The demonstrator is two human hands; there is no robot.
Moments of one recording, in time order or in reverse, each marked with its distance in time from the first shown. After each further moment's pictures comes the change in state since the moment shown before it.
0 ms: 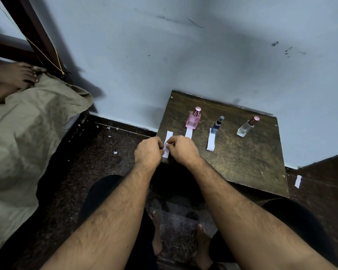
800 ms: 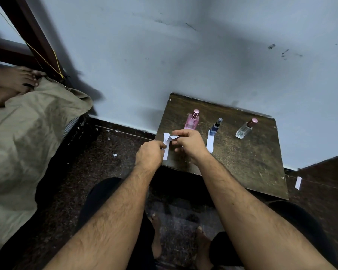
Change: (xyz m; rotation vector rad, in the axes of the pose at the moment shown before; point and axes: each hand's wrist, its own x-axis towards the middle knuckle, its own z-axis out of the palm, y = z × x) left_hand 0.004 0.002 0.003 0.067 -0.057 0.082; right_hand 0.002 0.007 -0.026 0.912 0.019 0.224
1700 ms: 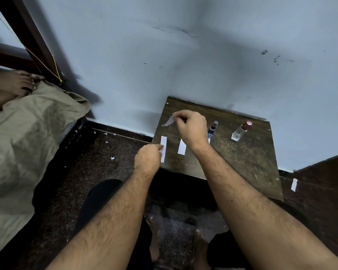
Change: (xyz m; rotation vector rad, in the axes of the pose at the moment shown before) left_hand 0.001 -0.004 0.011 0.103 0.048 0.089; right_hand -0.008 -0.056 -0.008 -0.503 0.297 -0.505
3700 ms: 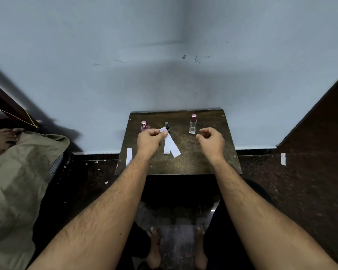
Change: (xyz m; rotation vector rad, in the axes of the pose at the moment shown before) left_hand -0.029 0.161 -0.013 -0.937 0.010 -0.039; right_hand -0.062 0.146 -0.143 0.287 0.323 0.419
